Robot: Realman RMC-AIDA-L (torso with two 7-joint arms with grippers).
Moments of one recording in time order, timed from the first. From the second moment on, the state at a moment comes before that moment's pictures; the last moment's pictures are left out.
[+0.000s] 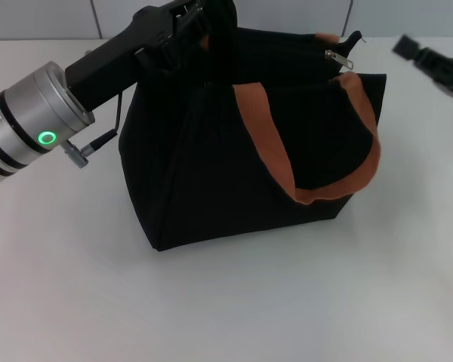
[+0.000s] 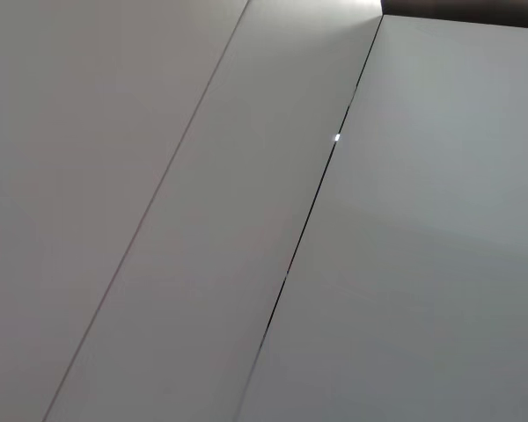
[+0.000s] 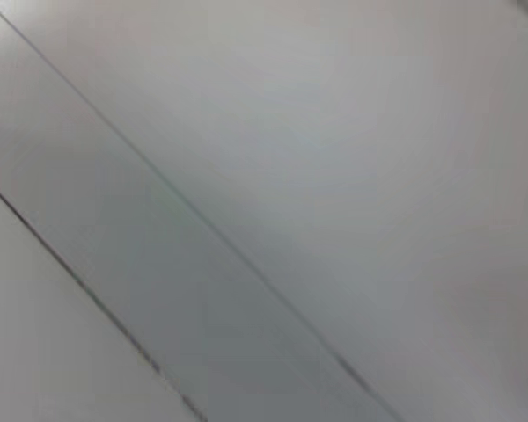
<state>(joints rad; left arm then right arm) -0.72 -2.08 0.55 0.20 1.53 1.69 -1.19 0.60 2.04 0.25 -0.33 -2.24 -1.74 1.54</state>
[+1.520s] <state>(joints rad) -0.39 -2.06 0.79 0.54 1.43 1.97 -1.06 0.41 2.08 0.10 -0.13 -2.16 -1.88 0.94</state>
